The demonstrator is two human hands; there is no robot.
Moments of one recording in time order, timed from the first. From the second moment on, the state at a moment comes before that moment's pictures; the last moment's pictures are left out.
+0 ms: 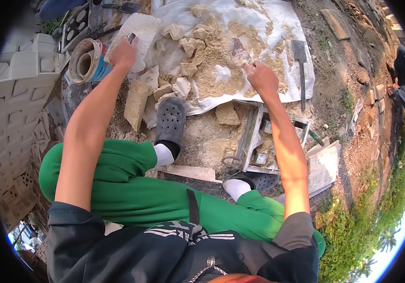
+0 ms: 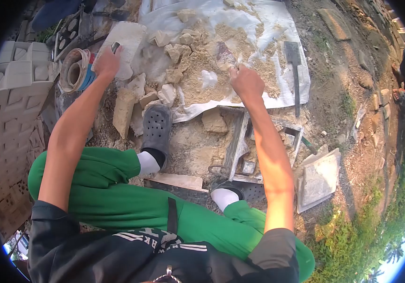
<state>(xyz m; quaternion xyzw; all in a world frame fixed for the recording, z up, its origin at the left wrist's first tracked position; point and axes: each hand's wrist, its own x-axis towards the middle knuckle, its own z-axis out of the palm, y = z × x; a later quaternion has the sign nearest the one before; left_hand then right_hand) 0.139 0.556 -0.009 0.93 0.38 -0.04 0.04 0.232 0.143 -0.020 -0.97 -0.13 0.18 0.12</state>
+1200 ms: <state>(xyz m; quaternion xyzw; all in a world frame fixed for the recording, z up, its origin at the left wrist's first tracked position) 0.239 0.447 -0.091 0.97 -0.13 -0.21 -0.06 0.226 0.168 -0.031 -0.92 -0.04 0.31 0.24</state>
